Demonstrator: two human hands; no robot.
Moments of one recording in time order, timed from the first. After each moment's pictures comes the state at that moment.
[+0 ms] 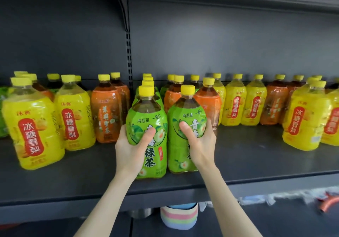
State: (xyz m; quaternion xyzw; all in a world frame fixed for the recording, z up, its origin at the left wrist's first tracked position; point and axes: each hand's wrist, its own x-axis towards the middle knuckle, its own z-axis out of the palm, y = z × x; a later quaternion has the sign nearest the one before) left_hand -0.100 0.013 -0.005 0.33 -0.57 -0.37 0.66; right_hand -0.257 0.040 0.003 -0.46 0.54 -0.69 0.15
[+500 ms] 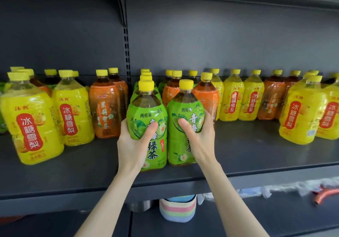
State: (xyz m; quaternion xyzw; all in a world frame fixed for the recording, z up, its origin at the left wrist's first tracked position) left_hand -0.107 0.015 -0.009 0.37 -0.56 -0.35 0.65; right_hand -0.264 0.040 -0.002 -0.49 0.55 -0.66 0.11
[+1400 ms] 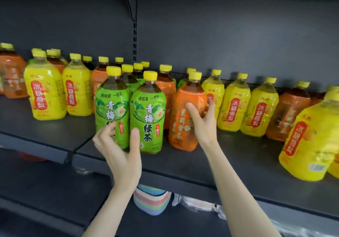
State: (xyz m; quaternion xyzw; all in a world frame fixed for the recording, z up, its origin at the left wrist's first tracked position) left_hand -0.238 0.086 -0.043 0.47 -0.43 -0.03 0.77; right_hand -0.405 0.015 0.017 -0.57 0.42 -0.64 0.30
